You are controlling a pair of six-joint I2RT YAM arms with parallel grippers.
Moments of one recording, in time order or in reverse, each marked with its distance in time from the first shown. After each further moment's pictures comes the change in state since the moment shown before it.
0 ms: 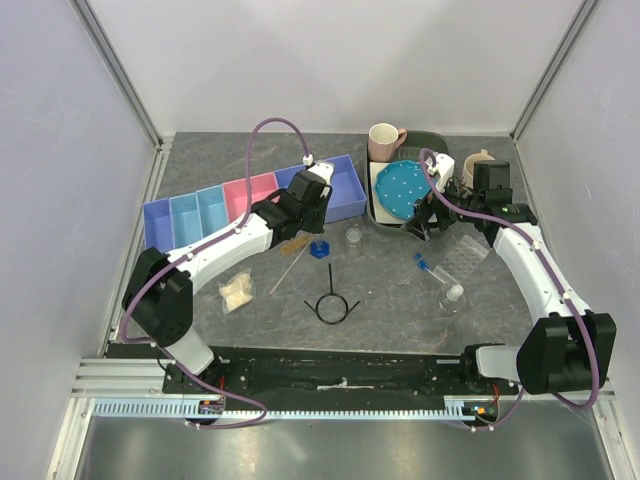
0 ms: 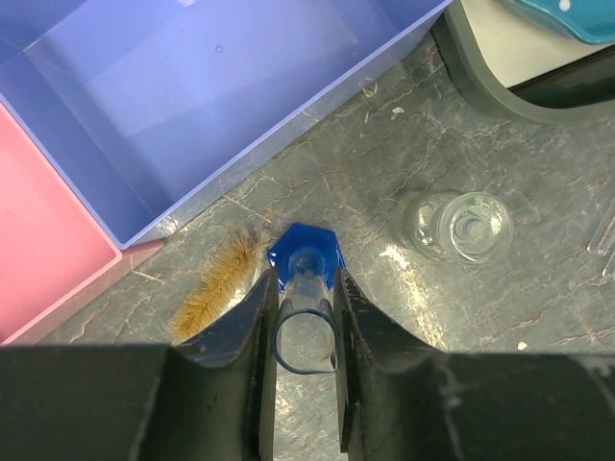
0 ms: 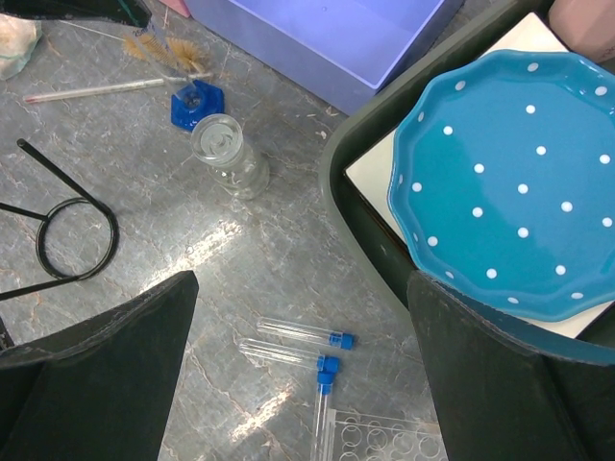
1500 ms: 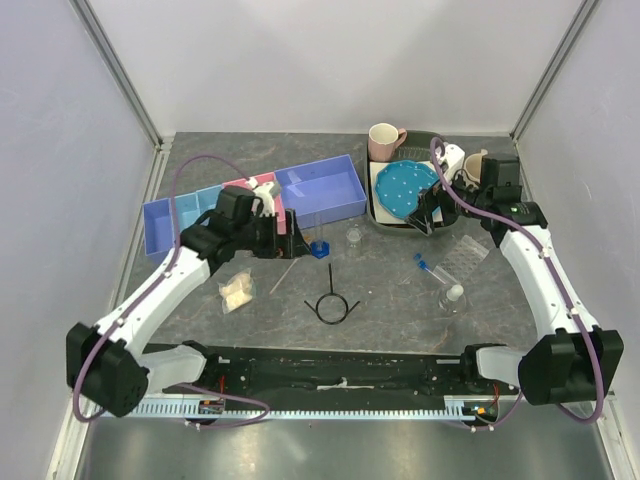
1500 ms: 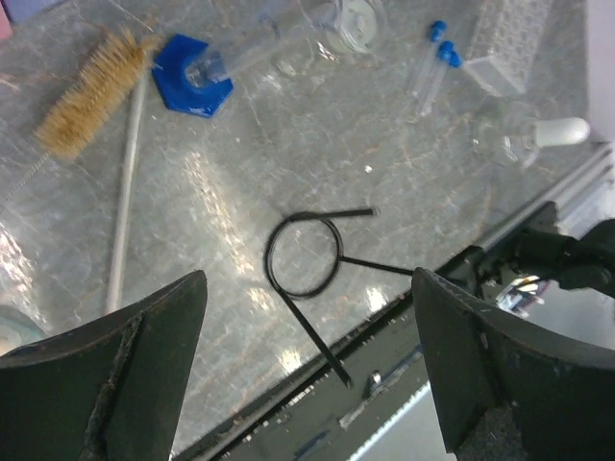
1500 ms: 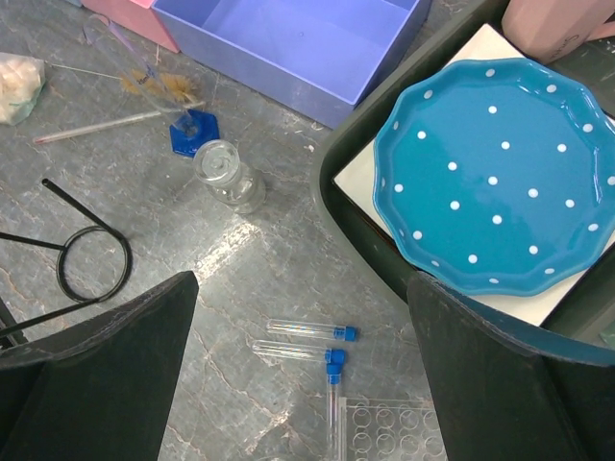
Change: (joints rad) left arm 0.264 -0.484 -0.299 -0.167 0.598 -0.187; right arm 0.000 -0.056 0.064 -0.048 0.059 0.111
